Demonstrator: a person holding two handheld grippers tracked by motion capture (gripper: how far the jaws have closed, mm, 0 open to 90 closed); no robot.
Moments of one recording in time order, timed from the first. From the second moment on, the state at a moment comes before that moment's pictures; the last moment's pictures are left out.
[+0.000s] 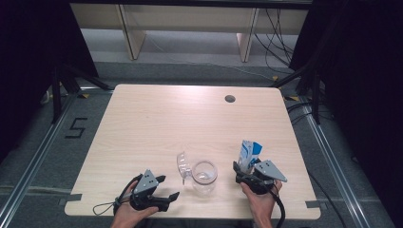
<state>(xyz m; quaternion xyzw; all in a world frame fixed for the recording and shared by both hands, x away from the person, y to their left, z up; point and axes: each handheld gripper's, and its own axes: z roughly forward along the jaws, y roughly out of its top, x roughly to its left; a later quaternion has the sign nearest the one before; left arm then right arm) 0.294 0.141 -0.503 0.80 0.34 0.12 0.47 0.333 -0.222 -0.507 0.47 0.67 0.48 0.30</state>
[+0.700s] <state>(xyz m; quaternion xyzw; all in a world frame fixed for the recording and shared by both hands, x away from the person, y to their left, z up) 0.293 0.141 -0.502 0.80 0.34 0.13 0.47 0.338 -0.224 -0.509 0.47 0.68 0.48 0.30</state>
